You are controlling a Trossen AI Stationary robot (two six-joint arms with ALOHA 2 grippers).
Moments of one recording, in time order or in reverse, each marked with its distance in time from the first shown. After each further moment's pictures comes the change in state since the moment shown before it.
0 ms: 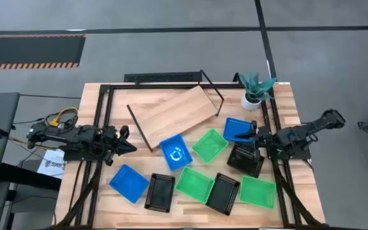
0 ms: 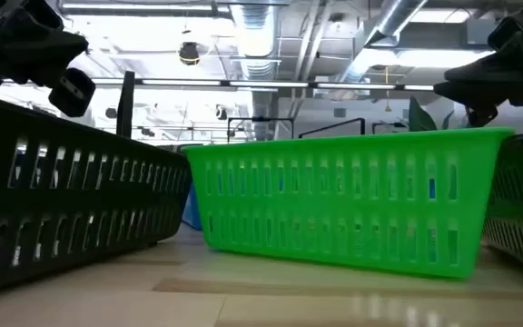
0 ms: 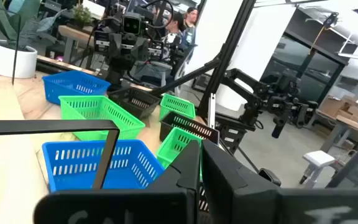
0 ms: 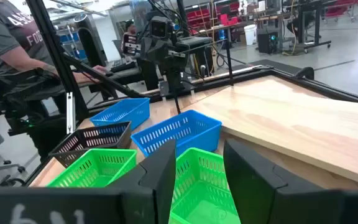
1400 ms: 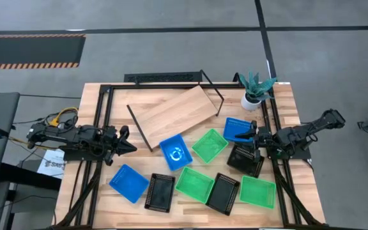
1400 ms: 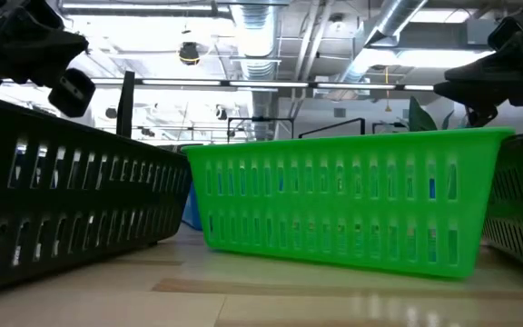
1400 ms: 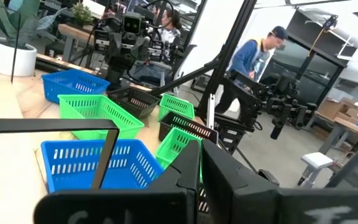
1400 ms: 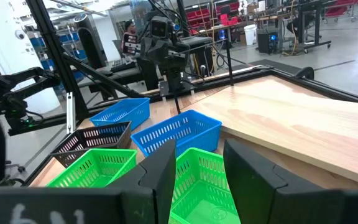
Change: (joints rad) left arm 0.000 0.000 0.000 0.002 0.000 -0.020; right arm 0.000 0.000 0.000 0.000 0.000 0.000
